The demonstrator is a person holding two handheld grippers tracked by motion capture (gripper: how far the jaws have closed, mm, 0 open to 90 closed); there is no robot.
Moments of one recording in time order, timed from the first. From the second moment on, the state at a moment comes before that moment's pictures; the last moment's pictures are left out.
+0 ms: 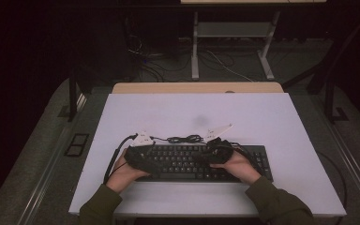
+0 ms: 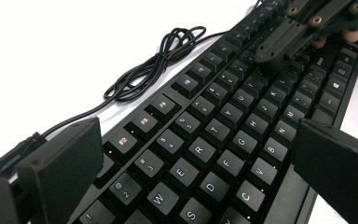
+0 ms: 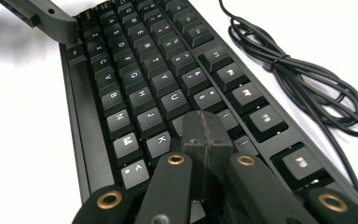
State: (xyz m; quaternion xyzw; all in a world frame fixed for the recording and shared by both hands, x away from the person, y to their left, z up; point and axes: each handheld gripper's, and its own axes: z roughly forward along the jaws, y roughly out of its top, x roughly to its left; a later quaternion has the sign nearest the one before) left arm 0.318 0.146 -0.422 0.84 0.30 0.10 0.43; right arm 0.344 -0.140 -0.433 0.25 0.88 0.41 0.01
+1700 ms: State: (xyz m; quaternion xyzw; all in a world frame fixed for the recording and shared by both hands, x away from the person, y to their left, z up) left arm 0.317 0.171 -0.417 0.84 0.31 0.10 0.43; right arm 0.345 -0.147 -0.422 0.27 0.85 0.45 0.05
